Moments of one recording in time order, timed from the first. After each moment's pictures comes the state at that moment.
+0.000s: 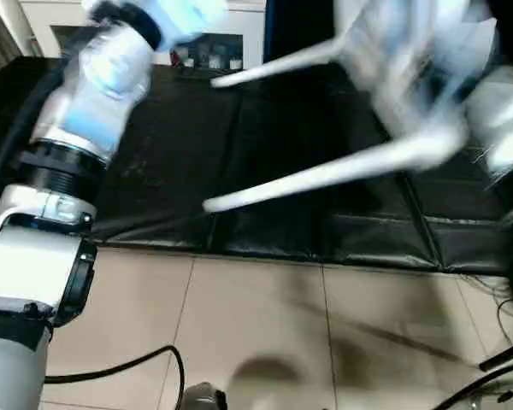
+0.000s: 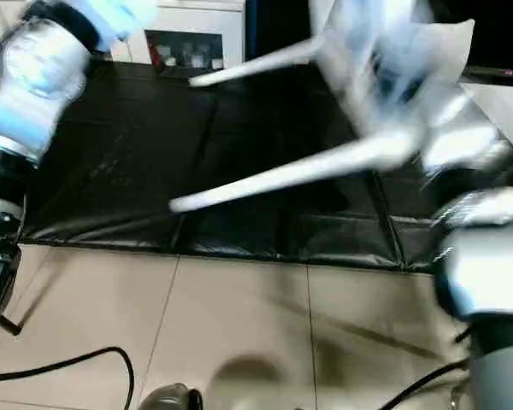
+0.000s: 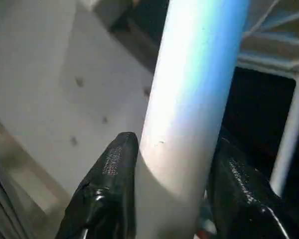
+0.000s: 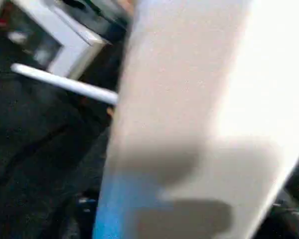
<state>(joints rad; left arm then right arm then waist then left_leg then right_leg) -1.14 0.48 -0.08 0.65 0.31 -0.11 -0.22 -1.26 -0.64 0.12 1.06 -0.18 -0.11 0.46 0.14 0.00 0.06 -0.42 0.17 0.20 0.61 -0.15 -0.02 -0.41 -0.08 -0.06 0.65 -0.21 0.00</state>
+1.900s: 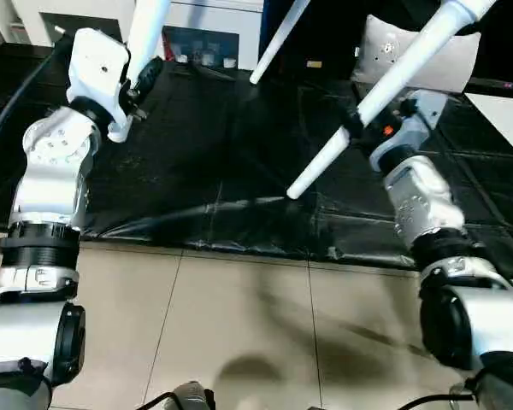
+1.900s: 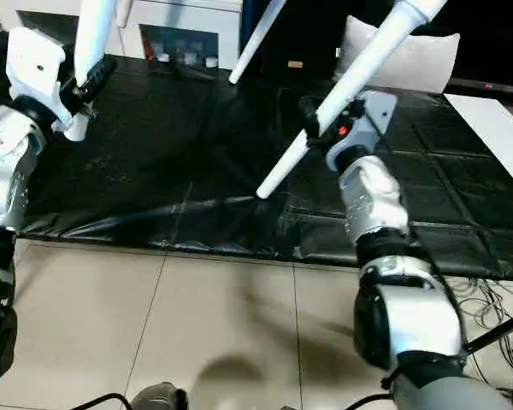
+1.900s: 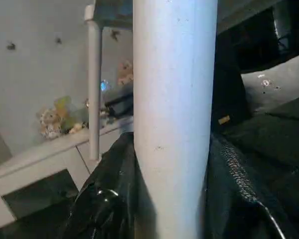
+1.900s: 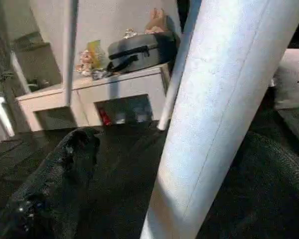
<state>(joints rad) -0.80 0.46 0.11 0.55 0.01 -0.11 -0.43 -0.94 -0.25 -0.23 1.02 0.40 -0.11 0.50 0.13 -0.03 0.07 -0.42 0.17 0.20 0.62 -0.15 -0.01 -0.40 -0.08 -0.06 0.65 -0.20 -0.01</state>
